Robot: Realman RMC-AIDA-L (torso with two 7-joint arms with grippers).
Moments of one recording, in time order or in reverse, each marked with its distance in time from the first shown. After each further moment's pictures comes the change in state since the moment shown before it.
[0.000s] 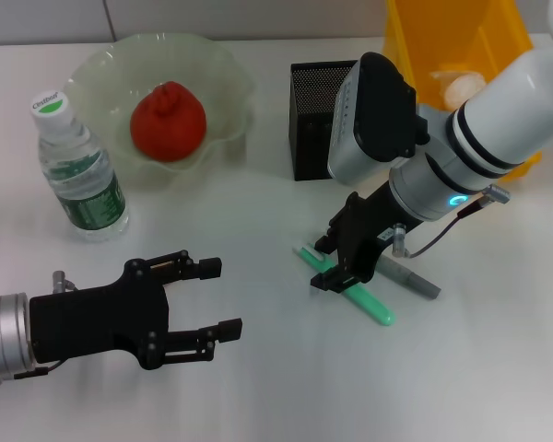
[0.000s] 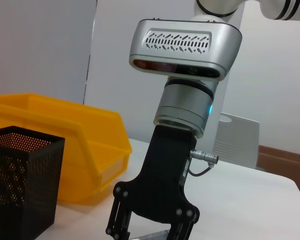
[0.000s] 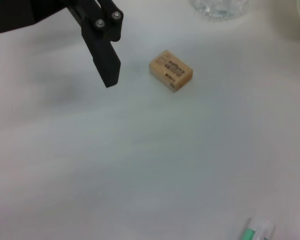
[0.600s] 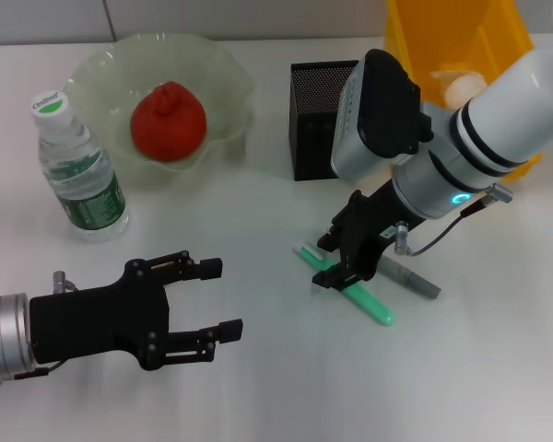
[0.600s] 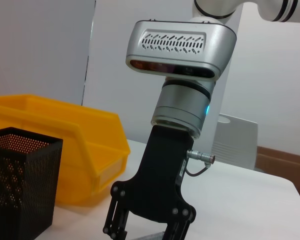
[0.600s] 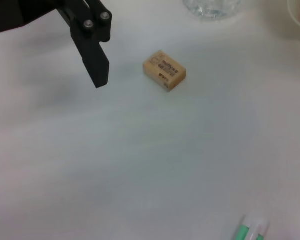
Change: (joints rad) left arm 0.000 0.000 0.000 0.000 0.000 0.005 0.000; right arm -0.003 -0.003 0.008 0.000 -0.001 0.001 0.006
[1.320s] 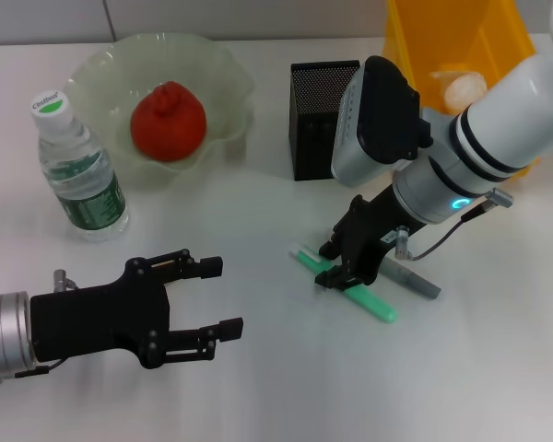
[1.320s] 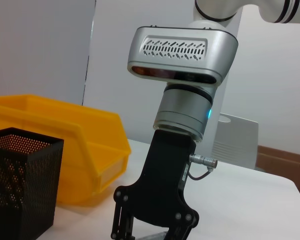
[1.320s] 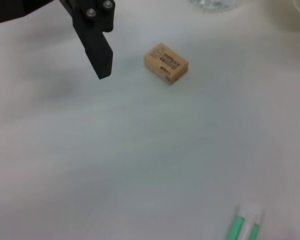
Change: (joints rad) left arm -0.003 0.000 0.000 0.000 0.000 -0.003 0.000; right arm -0.002 0.002 -0.010 0.014 0.000 0.009 0.001
